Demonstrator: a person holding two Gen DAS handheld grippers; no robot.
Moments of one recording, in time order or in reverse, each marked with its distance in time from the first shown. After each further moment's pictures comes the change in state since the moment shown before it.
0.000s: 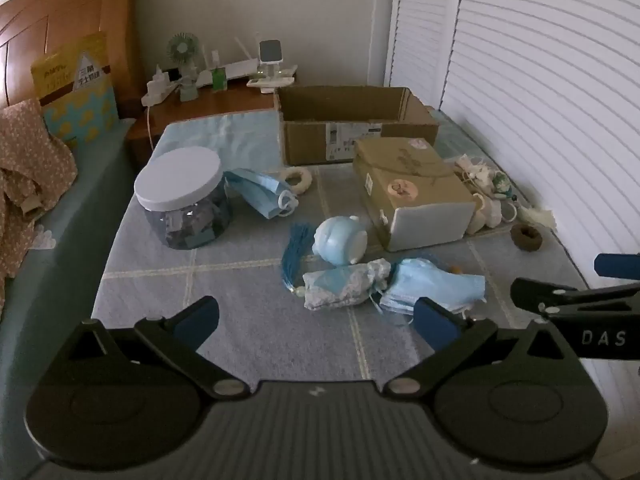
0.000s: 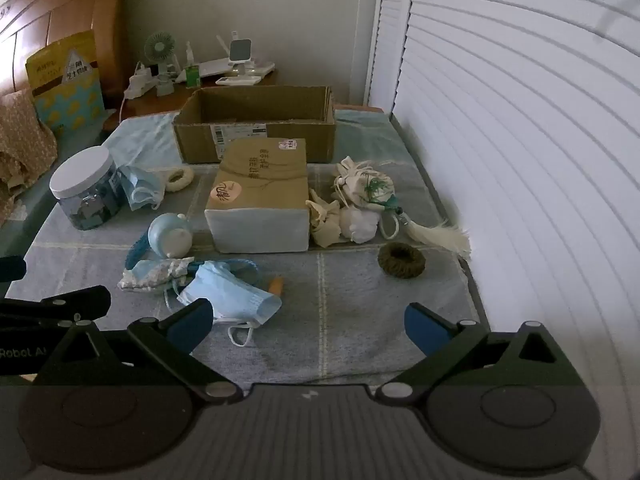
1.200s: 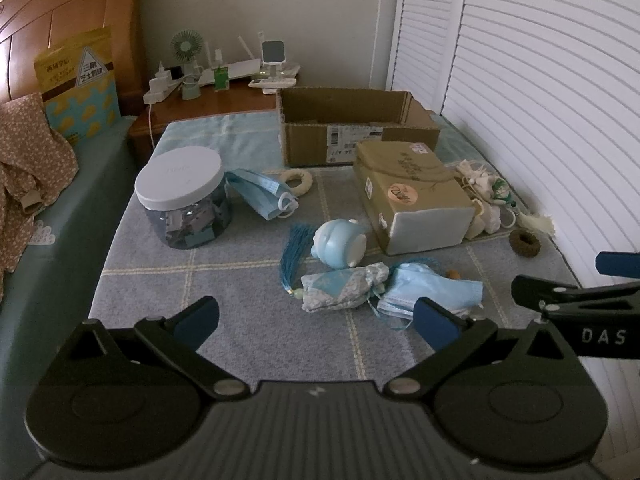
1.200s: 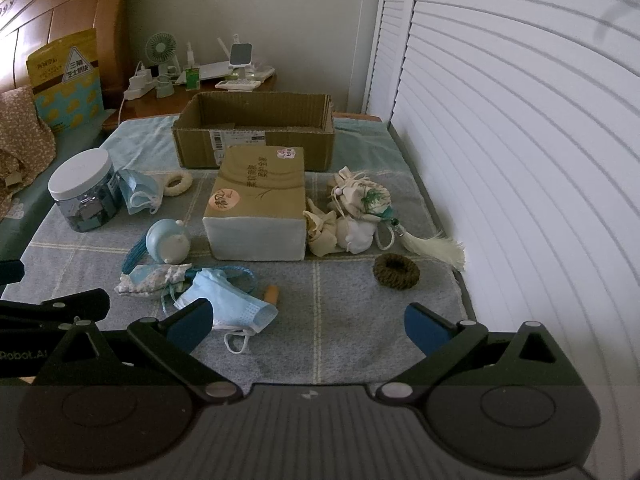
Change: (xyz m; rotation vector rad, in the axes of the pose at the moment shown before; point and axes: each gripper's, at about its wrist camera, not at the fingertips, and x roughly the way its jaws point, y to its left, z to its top) left arm 0.000 0.002 0.002 -0.030 0.008 -0.016; right arm -0.004 0.001 0.005 -0.023 -0.013 -0.019
